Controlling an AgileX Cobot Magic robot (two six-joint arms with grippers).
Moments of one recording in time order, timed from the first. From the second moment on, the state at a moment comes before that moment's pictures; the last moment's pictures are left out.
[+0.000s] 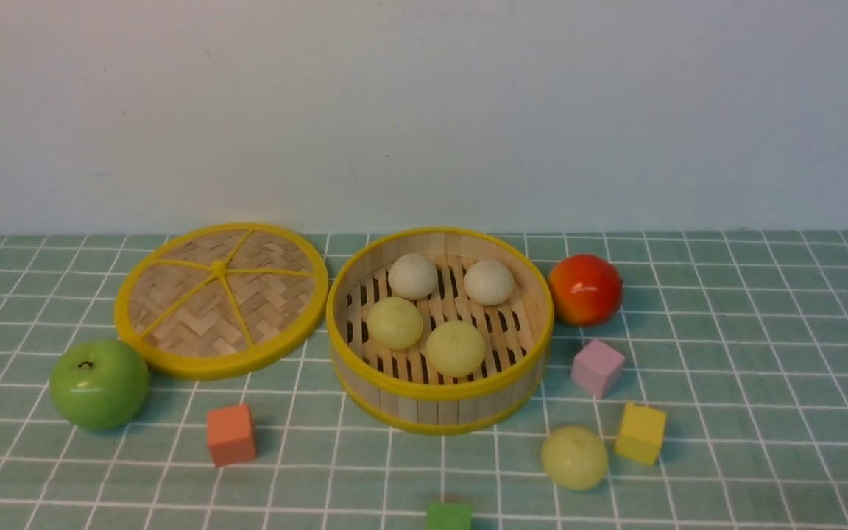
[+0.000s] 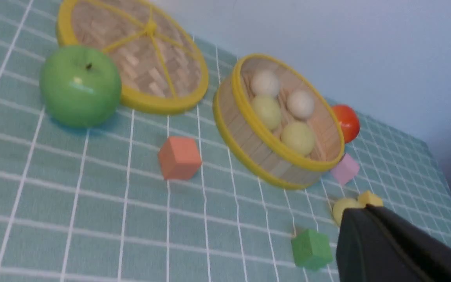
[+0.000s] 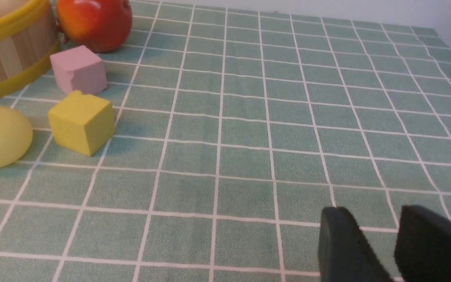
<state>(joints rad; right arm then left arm) -0.02 -0.01 0.01 -0.12 0.39 0.07 -0.55 -0.02 -0.47 0.24 0.80 -0.80</state>
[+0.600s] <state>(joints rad) -0.02 -0.01 0.01 -0.12 0.39 0.07 -0.50 -0.02 -0.28 0.42 0.47 -0.68</state>
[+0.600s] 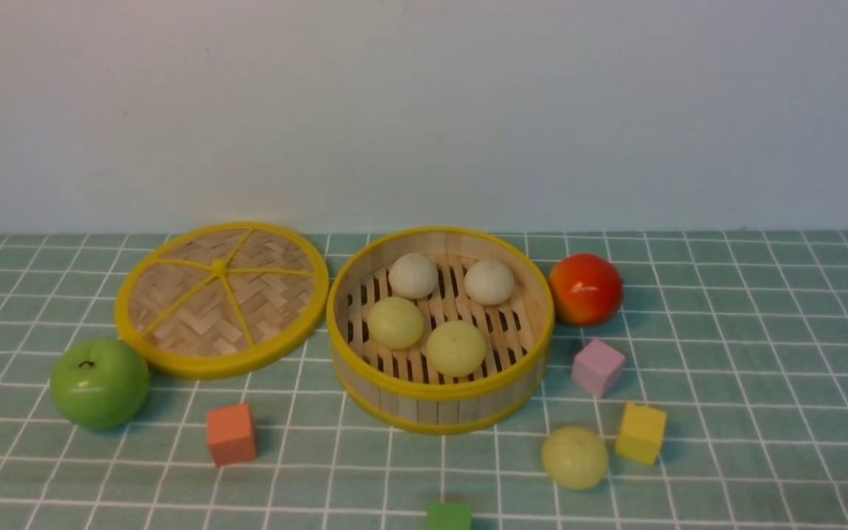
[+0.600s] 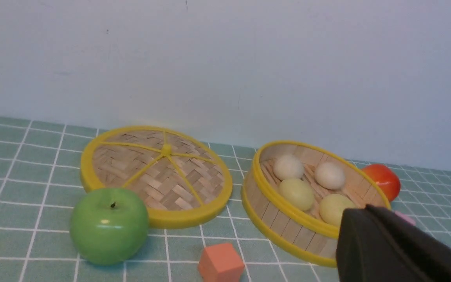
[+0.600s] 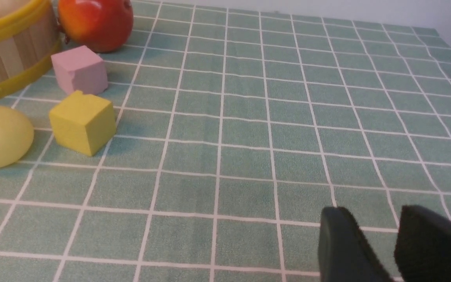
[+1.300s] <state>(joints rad) -0.02 -0.01 0.01 -0.12 0.39 0.07 -0.04 -0.02 0.03 0.23 0.39 -0.52</state>
